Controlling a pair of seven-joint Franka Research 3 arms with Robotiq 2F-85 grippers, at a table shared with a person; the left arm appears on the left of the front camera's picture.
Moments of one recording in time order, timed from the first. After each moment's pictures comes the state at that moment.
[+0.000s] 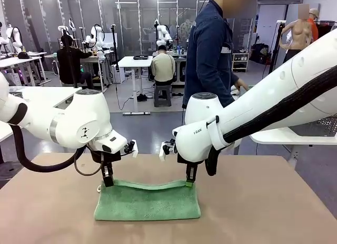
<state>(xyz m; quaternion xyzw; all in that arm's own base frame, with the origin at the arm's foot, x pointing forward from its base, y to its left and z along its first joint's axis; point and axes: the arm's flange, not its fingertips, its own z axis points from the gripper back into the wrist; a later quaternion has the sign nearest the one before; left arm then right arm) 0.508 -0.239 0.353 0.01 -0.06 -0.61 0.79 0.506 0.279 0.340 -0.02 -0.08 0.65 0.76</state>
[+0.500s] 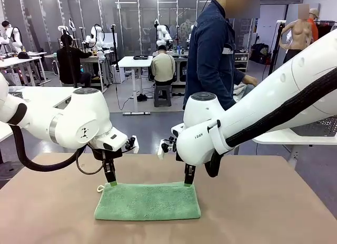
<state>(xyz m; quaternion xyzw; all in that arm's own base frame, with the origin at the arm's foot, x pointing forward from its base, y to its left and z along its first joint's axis) 0.511 -0.237 0.360 0.02 -0.08 -0.60 0.80 0.506 0.280 0.345 -0.04 -0.11 0.64 0.76</state>
